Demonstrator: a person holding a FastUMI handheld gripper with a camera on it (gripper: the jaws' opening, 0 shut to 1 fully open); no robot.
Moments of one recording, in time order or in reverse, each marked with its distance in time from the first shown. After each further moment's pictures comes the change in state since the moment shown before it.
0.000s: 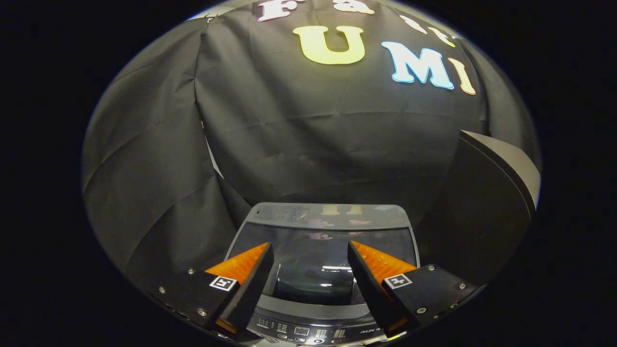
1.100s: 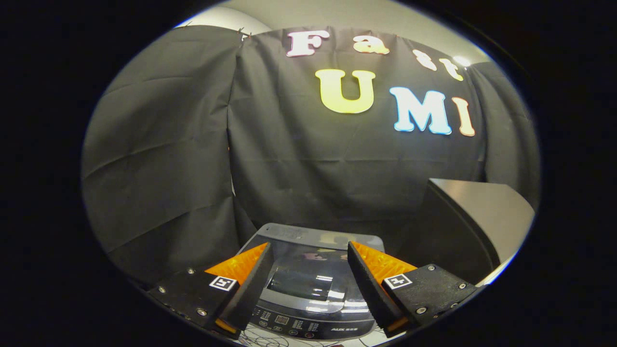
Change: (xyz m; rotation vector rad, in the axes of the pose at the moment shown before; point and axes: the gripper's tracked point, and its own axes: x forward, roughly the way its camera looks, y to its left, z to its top) arm -0.122 -0.018 0.036 -0.130 -0.312 0.039
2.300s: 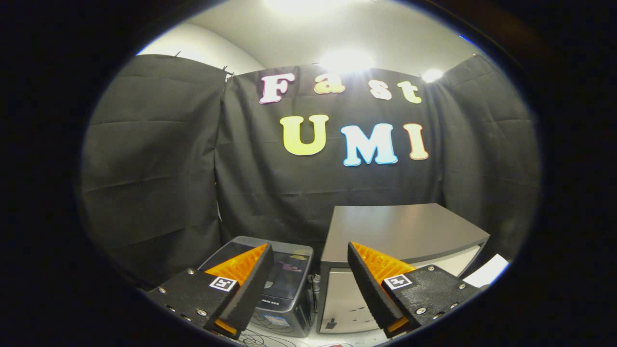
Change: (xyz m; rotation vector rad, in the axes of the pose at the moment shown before) arm -0.216 -0.186 0.015 0.037 -0.183 -0.068
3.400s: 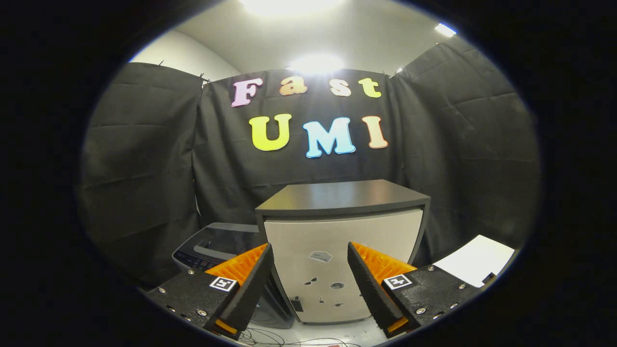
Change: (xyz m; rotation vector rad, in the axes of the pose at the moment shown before) arm -0.100 -0.113 -0.090 0.061 -0.016 -0.102
